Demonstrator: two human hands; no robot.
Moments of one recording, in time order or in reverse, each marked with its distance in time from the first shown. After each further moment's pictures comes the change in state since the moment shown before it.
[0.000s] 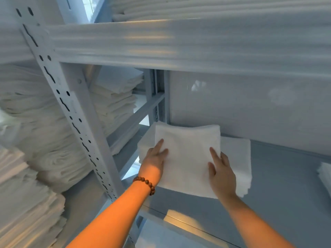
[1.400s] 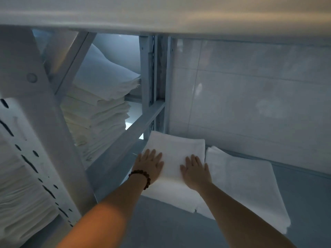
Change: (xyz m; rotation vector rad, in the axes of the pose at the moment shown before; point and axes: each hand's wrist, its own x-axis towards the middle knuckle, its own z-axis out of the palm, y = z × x) left_hand 0.131 -0.141 0.101 0.306 -0.490 -0.121; right_hand 0.144 -0.031 0.169 -0.477 -0.603 0.036
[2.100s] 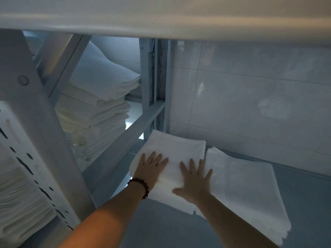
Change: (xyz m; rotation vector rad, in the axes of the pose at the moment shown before) left_hand -0.012 0.005 0.009 0.154 0.104 0.169; right_hand -0.026 -0.002 0.009 -0.127 0.050 -0.047
